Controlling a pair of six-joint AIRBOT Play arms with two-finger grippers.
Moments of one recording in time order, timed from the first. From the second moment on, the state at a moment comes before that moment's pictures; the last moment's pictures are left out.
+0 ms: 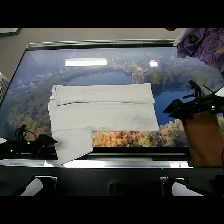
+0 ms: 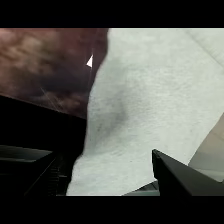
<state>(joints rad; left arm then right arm) 0.62 -1.04 0.42 0.91 -1.24 -1.27 -0.34 -1.37 1.18 -0.95 1.46 1.30</state>
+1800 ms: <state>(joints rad) 0.46 -1.12 0.38 0.83 -1.17 -1.26 -0.30 -1.52 0.91 -0.87 1.19 1.22</state>
